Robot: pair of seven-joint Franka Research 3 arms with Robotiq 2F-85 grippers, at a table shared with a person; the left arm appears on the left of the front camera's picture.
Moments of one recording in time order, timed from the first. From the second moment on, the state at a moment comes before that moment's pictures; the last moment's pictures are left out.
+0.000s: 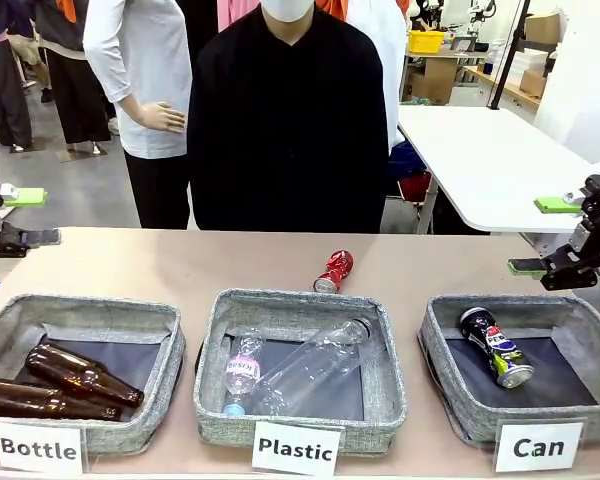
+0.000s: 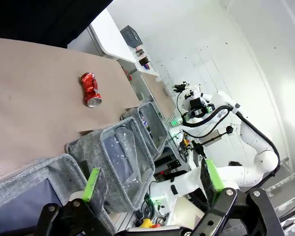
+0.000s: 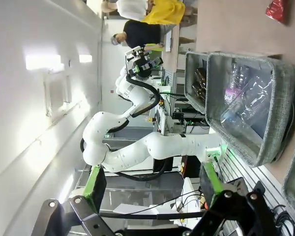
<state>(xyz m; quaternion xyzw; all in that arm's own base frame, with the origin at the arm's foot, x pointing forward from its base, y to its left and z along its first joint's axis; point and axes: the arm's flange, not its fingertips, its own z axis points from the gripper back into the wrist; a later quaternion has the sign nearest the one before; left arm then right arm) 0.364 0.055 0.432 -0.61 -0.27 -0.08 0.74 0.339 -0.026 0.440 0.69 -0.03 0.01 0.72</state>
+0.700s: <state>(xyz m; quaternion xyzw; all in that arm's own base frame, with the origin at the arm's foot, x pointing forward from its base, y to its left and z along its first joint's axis) 0.364 0.055 0.431 -0.61 -0.27 -0.08 0.74 0.357 0.007 0.467 0.60 0.00 -0.10 0.80</state>
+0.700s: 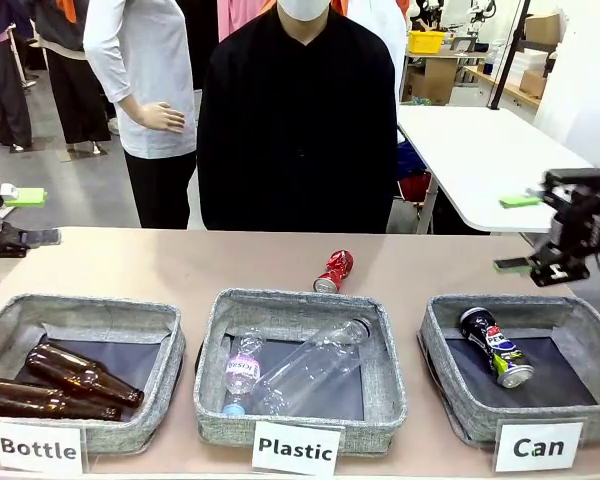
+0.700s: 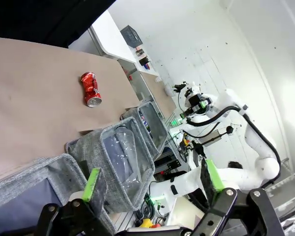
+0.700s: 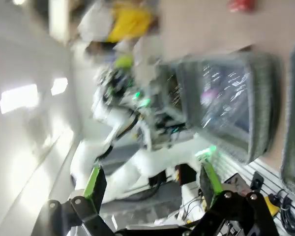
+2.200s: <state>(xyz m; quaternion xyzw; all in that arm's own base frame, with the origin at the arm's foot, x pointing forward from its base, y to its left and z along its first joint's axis) 0.364 0.055 0.430 -0.61 -0.27 -0.08 0.74 0.544 0.280 0.413 0.03 -0.01 -0.10 0.99</state>
